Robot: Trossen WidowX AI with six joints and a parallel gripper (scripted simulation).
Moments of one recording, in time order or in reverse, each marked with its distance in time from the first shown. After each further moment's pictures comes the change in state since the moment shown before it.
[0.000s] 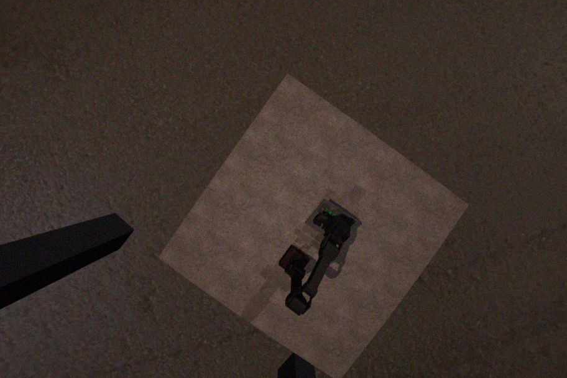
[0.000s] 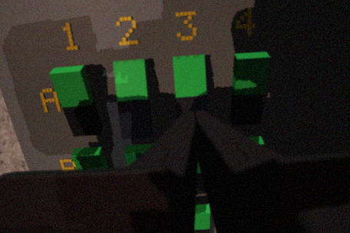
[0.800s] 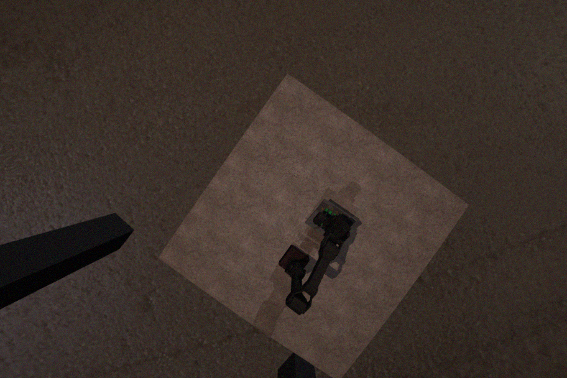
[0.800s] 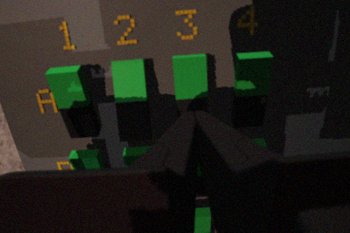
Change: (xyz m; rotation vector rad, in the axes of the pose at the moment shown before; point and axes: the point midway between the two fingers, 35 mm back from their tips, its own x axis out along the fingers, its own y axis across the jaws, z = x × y) arm 0.003 0.000 -0.001 0.000 0.002 0.000
